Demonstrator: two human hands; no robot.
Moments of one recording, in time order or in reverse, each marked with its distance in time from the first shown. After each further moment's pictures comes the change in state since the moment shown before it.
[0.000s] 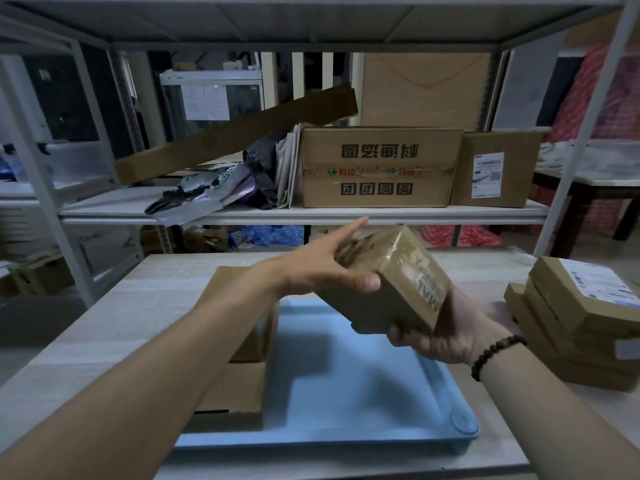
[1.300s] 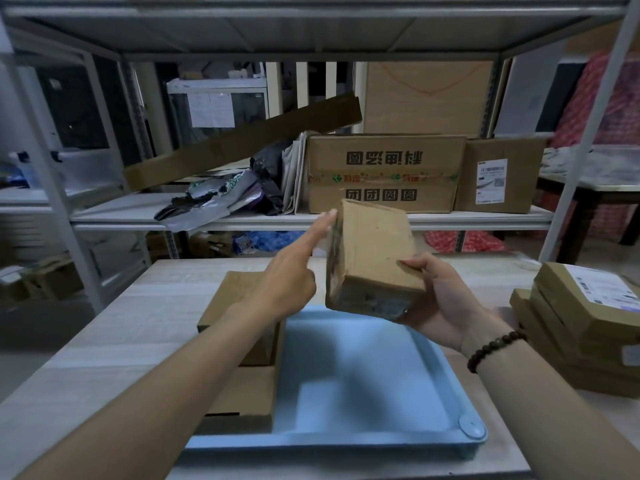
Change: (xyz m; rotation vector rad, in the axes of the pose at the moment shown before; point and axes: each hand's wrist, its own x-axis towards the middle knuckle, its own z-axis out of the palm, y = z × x) left_hand -0.016 -0.036 -0.004 0.496 0.568 0.104; right_hand 0.019 -0.004 0.017 -0.244 0.245 -0.431
